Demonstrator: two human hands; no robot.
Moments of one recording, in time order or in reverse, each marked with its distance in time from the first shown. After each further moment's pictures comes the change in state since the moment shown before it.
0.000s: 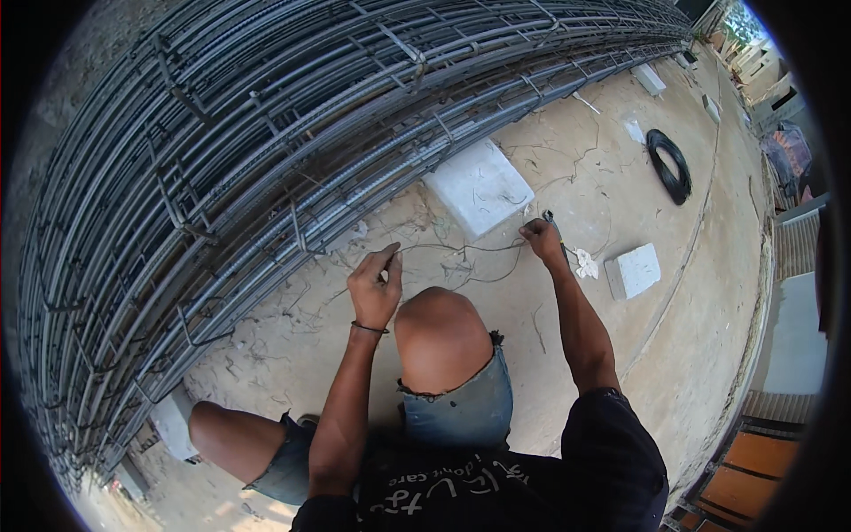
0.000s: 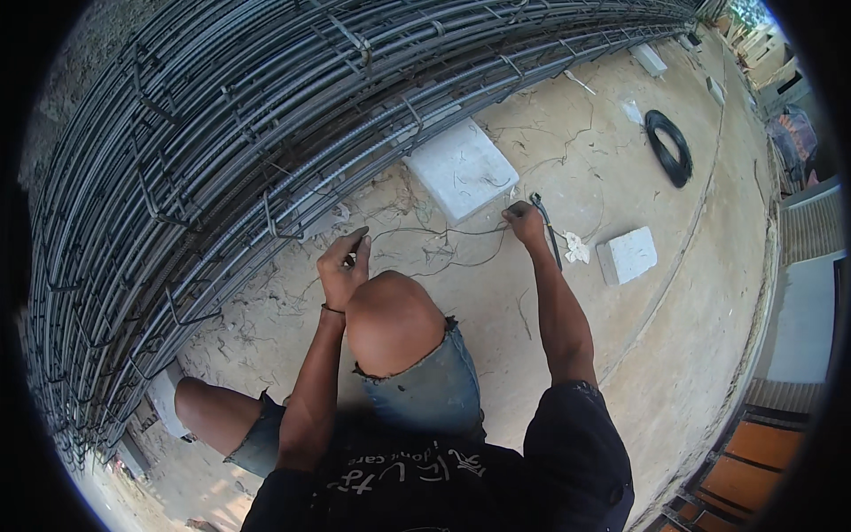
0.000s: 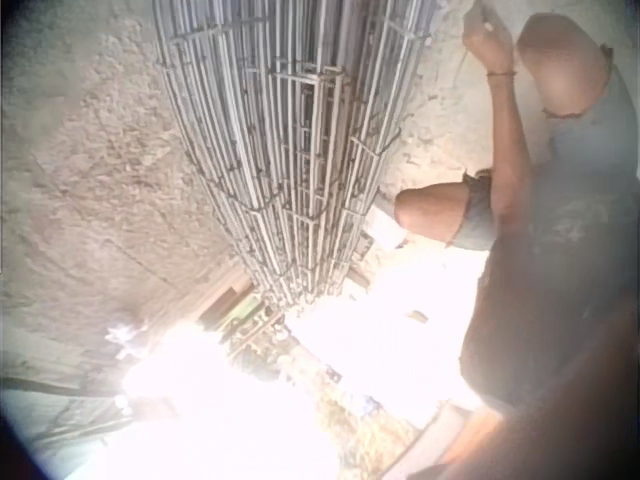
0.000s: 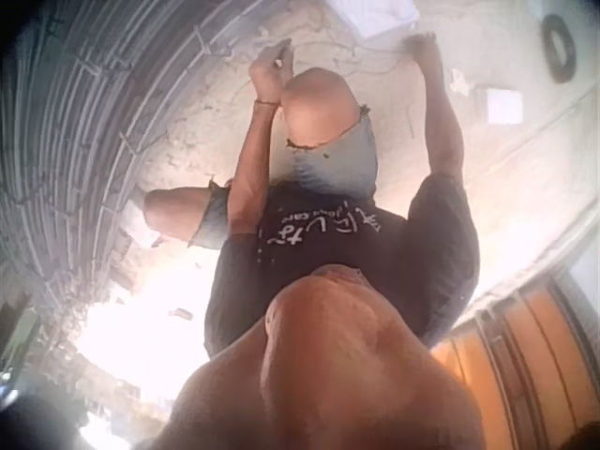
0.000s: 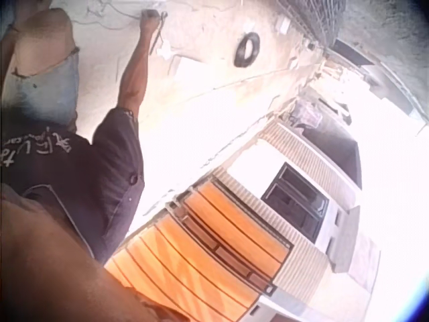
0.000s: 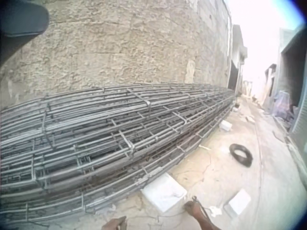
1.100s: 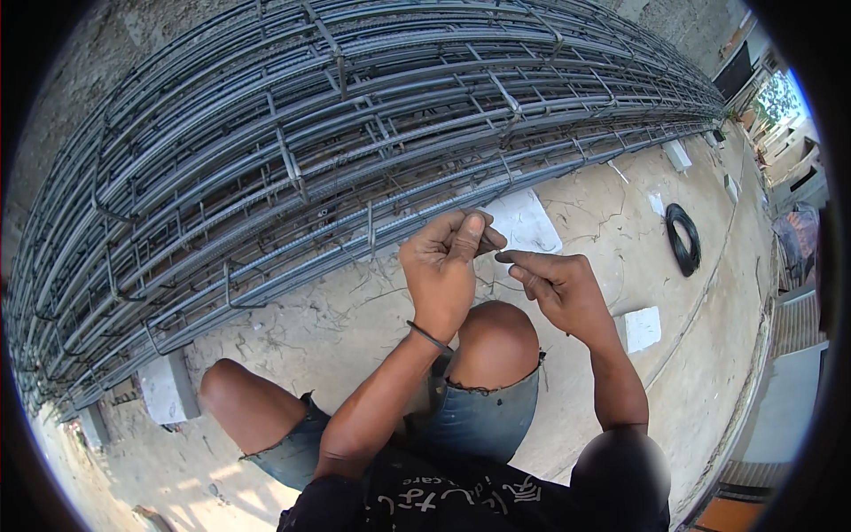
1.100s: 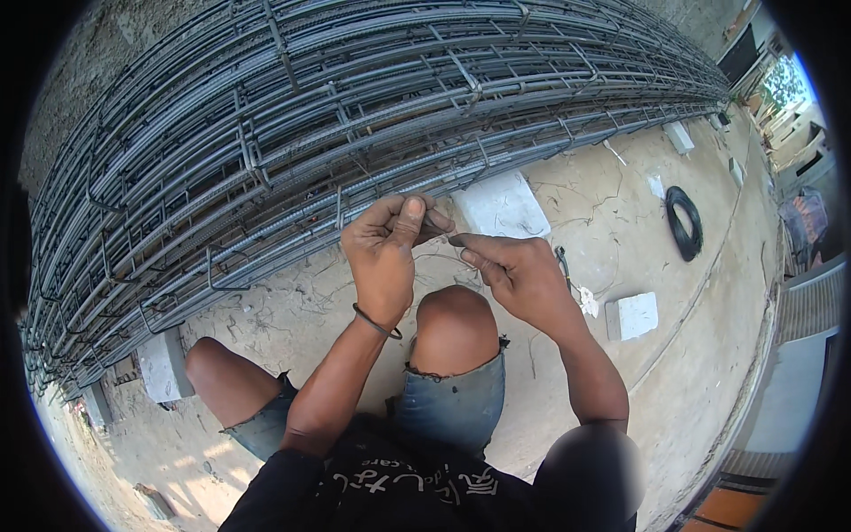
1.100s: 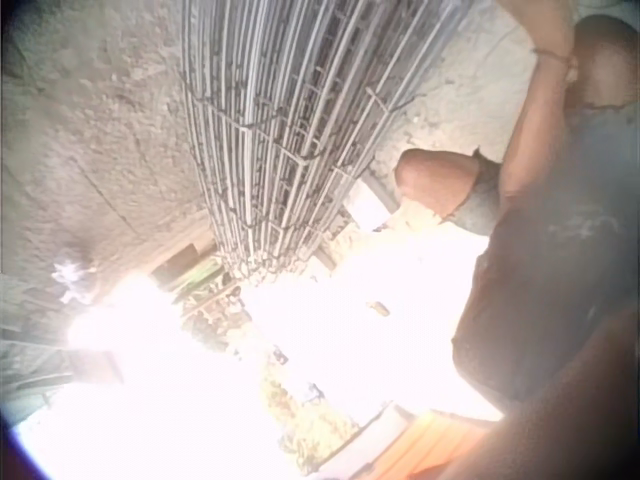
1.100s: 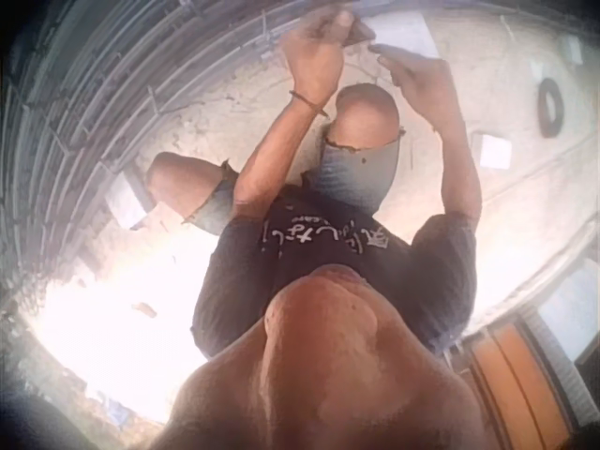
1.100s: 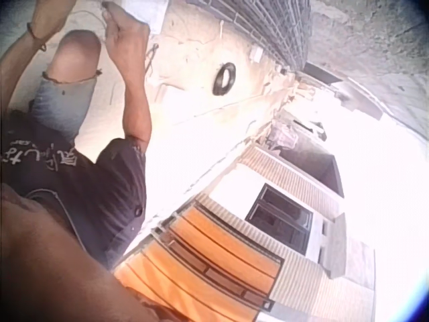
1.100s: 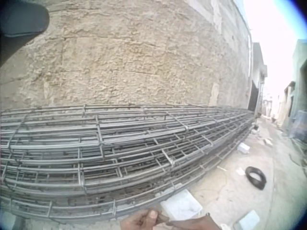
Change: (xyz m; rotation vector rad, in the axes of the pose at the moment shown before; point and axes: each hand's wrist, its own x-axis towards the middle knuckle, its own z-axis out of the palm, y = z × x) left_hand 0.040 0.144 -0.063 -1.006 0.136 -0.211; right_hand -0.174 -0.310 -0.103 0.150 -0.262 -0.711
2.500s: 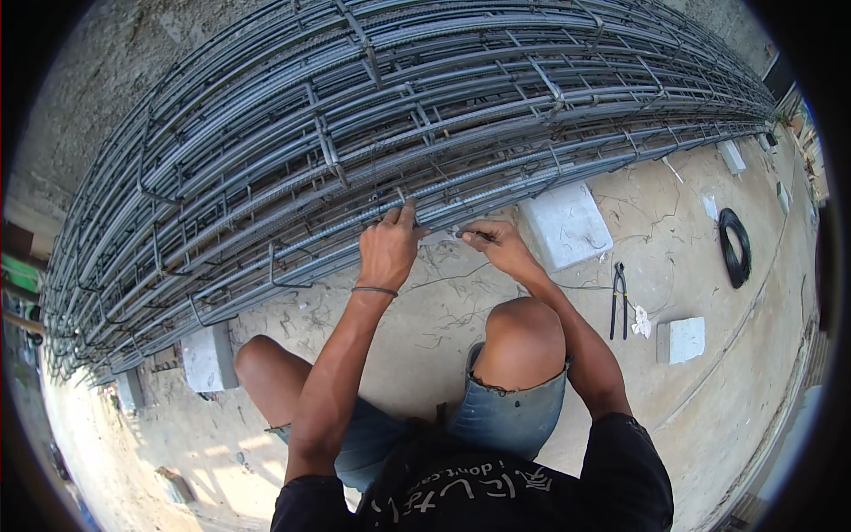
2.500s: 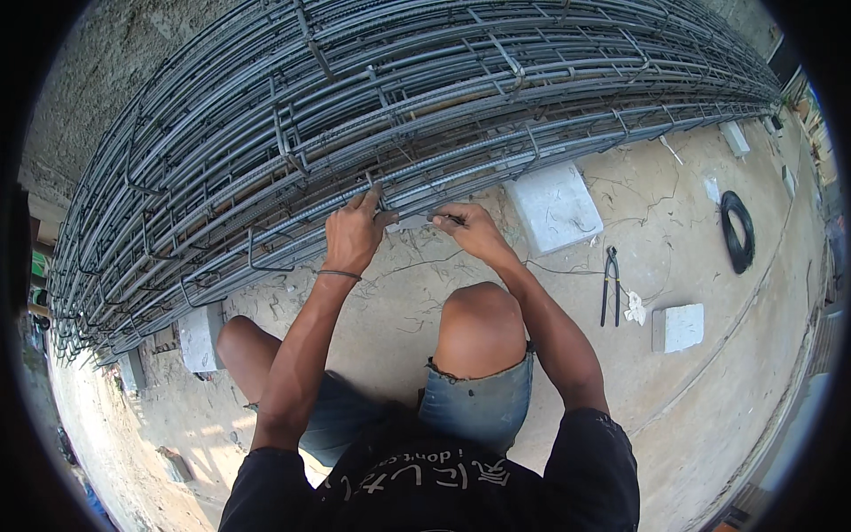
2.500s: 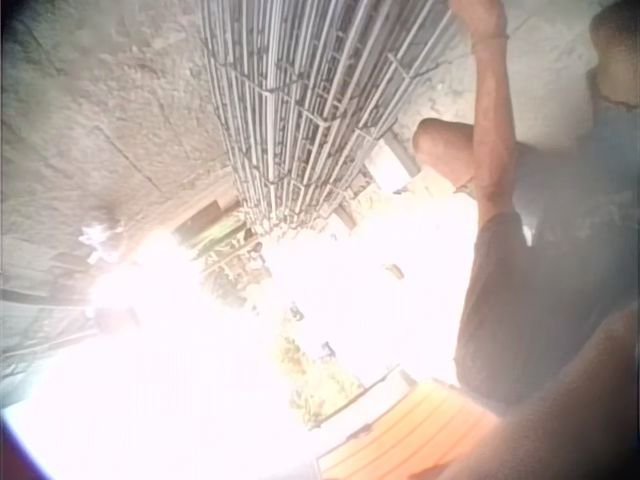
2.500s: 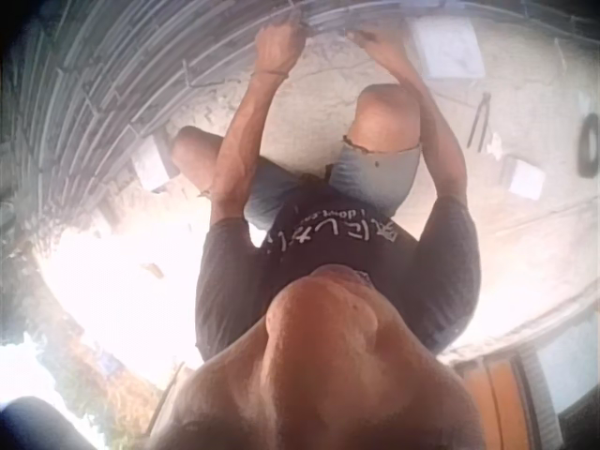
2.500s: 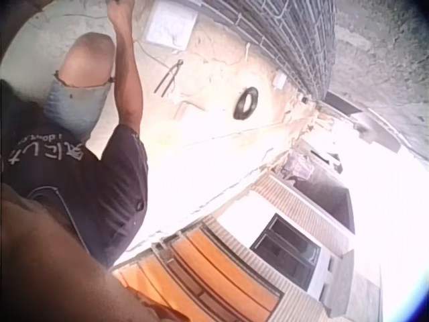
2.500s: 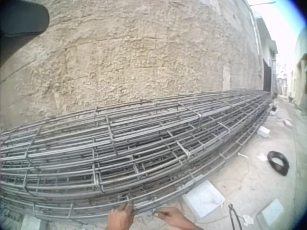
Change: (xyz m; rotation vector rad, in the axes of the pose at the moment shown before) left_hand 0.042 -0.021 -0.139 1.741 -0.114 0.402; right_hand 0.083 0.110 0.141 0.367 -0.182 0.172
